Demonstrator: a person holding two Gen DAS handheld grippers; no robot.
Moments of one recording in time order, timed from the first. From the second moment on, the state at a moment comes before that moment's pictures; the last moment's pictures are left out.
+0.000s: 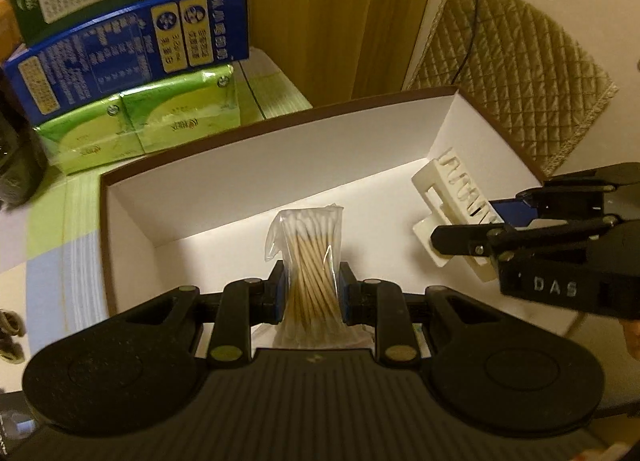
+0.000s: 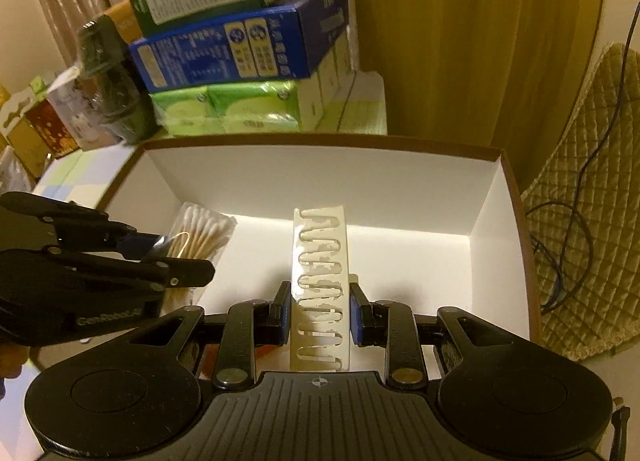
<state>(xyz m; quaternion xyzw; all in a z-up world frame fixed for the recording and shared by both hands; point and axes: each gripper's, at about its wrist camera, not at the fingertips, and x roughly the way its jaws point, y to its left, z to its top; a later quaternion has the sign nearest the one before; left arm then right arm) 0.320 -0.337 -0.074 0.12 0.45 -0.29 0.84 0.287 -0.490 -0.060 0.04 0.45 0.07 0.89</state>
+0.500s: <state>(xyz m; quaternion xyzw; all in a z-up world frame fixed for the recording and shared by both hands) 0.358 -0.364 -0.116 0.11 0.49 -0.27 0.82 0.308 -0.498 -0.083 0.06 0.48 0.06 0.87</state>
